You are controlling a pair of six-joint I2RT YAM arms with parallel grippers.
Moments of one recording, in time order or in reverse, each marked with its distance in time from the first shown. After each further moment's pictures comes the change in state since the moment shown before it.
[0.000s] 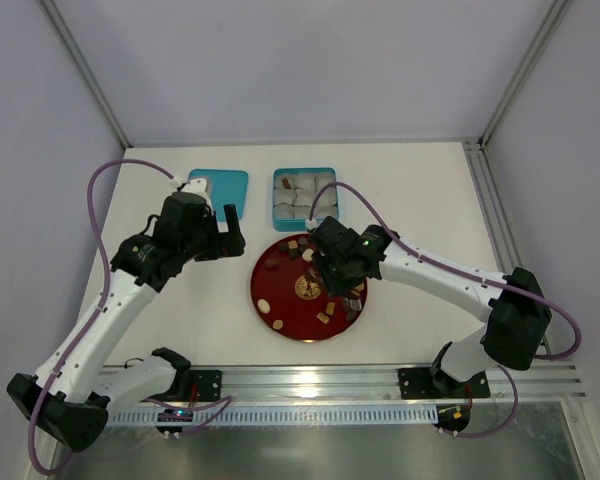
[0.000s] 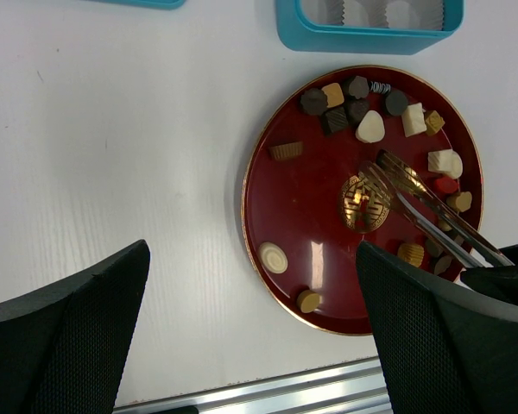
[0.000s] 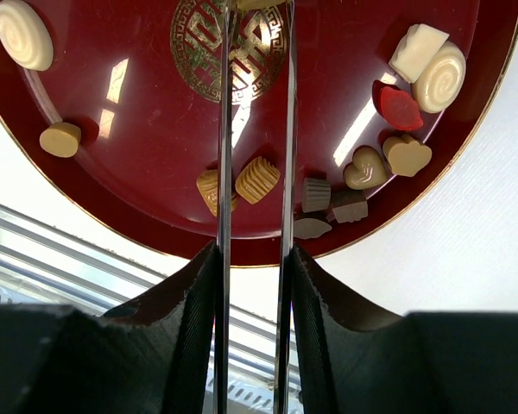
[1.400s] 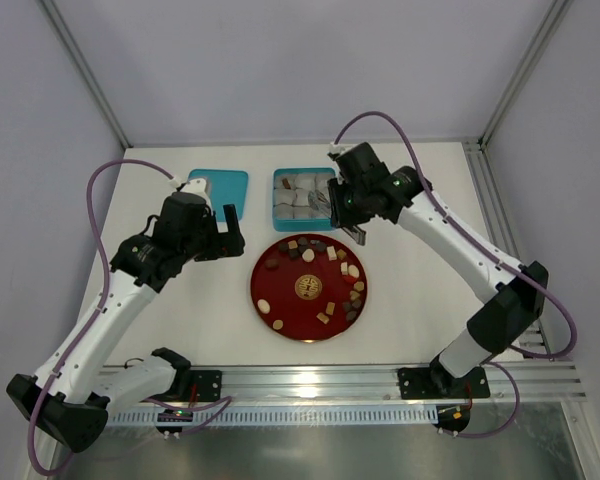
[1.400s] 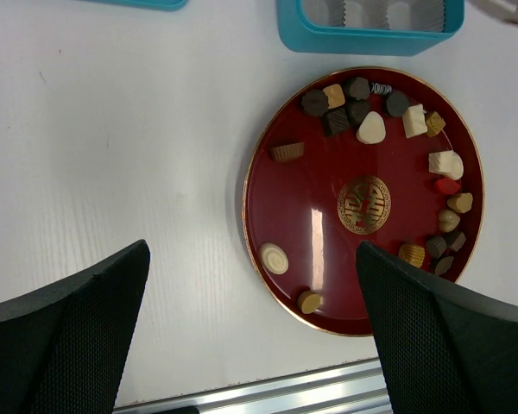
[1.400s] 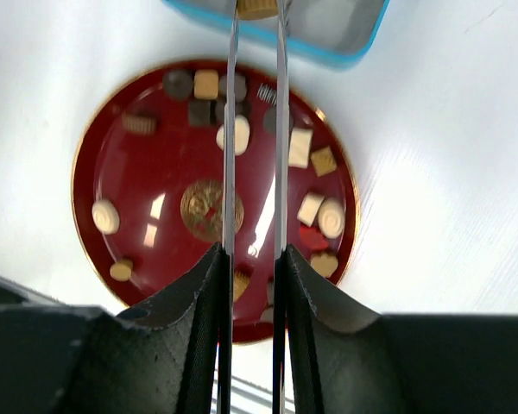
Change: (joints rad) left arm 0.000 -0.002 0.000 0.000 -0.004 0.000; right arm -0.247 0.069 0.375 -0.061 -0.037 -0.103
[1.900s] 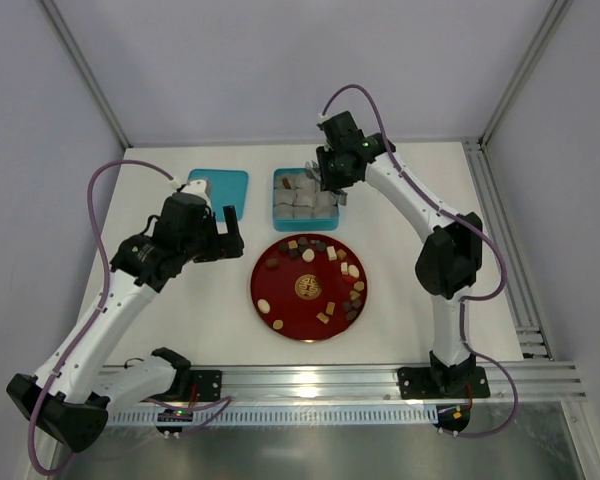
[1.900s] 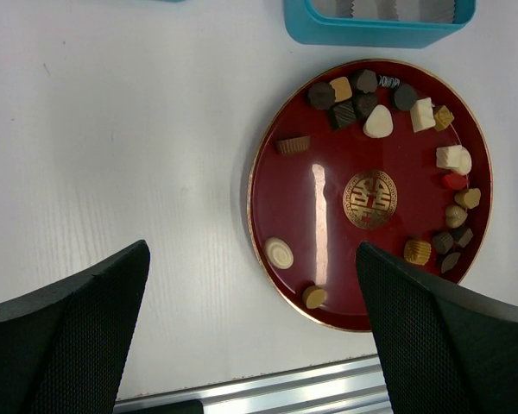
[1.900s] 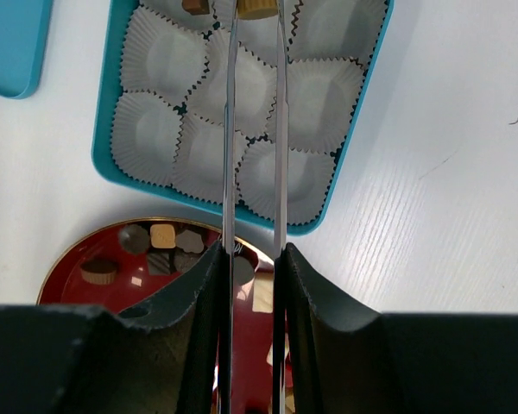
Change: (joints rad) left arm 0.000 0.000 0.000 -0.016 -0.003 0.002; right arm -0.142 0.472 0.446 0.062 -0.005 -0.078
